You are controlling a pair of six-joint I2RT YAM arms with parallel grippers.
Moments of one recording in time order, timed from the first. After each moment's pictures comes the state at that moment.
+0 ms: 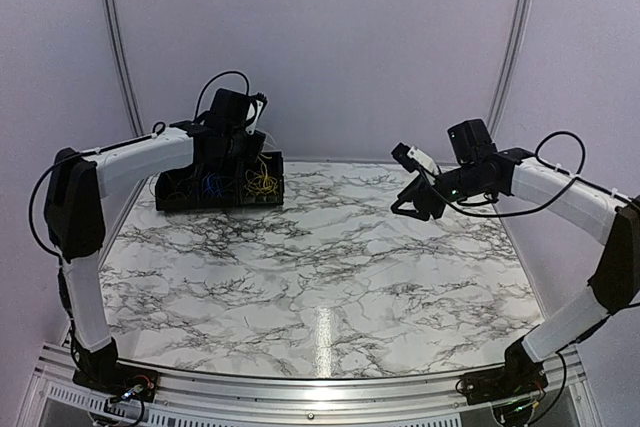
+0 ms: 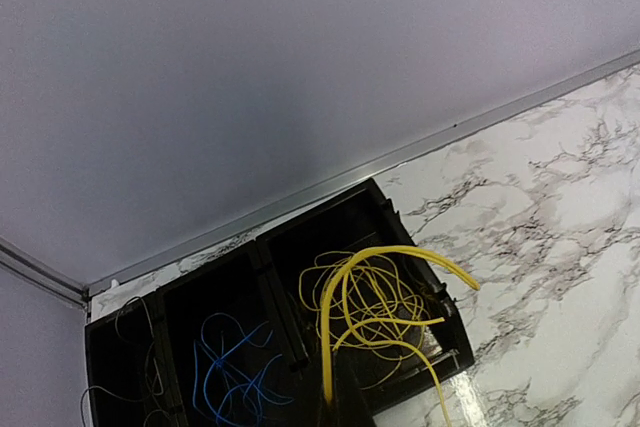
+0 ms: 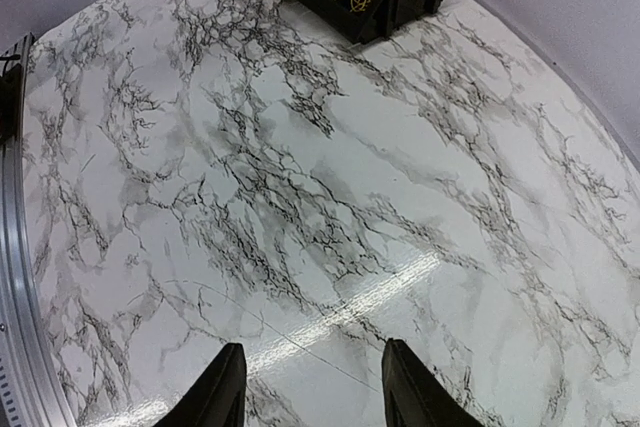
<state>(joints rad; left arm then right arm) -0.56 1.94 1.70 -0.28 -0.35 0.10 0.37 1.46 1.20 -0.58 -0.56 -0.42</state>
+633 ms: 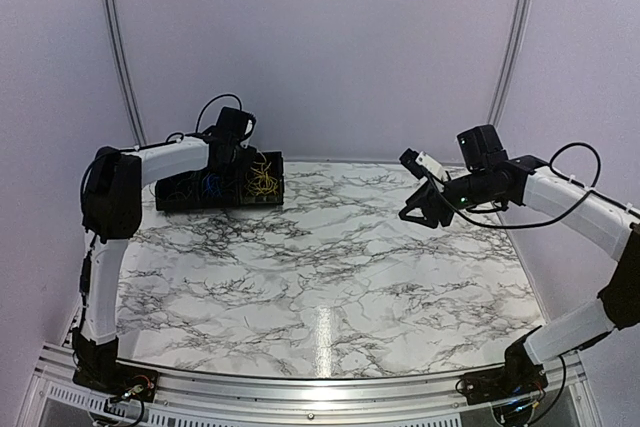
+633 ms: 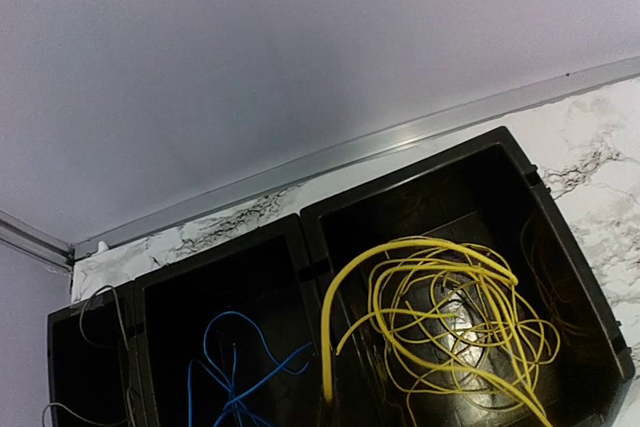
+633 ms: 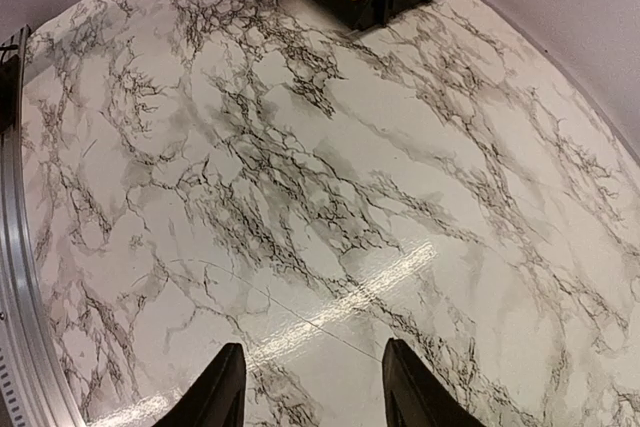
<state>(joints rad) -0.43 2.26 1.90 -0.29 -0.37 0.09 0.37 1.36 1.13 -0.60 -0.53 -0.42</state>
